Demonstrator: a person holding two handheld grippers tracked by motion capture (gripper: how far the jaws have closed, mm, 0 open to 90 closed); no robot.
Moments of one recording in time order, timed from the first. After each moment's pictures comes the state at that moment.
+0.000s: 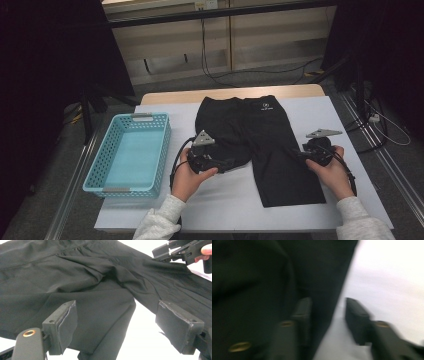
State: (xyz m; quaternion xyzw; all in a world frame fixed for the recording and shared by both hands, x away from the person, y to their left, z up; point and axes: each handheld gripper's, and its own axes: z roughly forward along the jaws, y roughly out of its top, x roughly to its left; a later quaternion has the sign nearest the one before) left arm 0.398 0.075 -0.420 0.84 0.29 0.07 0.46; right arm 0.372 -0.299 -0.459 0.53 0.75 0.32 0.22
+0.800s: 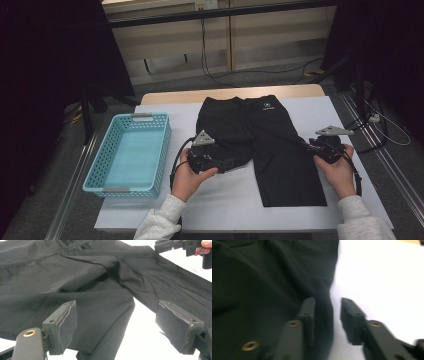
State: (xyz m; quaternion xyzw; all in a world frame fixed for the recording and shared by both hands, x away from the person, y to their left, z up) left arm 0.397 0.075 -0.418 0.83 0.29 0.06 0.46; right arm 0.368 -0.315 -0.449 0.54 0.72 0.34 0.28
